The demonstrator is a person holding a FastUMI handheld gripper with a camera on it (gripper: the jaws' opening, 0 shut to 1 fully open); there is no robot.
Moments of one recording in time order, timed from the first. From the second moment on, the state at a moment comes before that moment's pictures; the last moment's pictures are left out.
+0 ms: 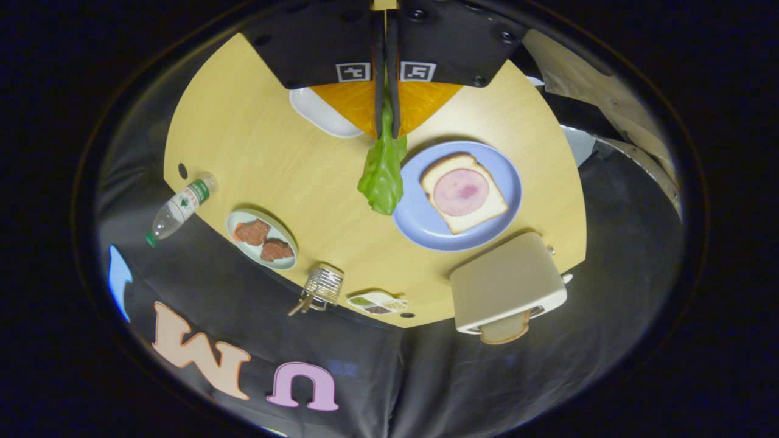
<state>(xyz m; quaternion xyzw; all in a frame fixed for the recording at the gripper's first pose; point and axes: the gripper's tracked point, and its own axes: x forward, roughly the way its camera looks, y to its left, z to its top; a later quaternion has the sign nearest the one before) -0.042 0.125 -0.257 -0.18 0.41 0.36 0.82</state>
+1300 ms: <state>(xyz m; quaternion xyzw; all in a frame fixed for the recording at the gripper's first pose) -0.075 0.278 -0.263 -0.21 0.39 0.49 0.75</state>
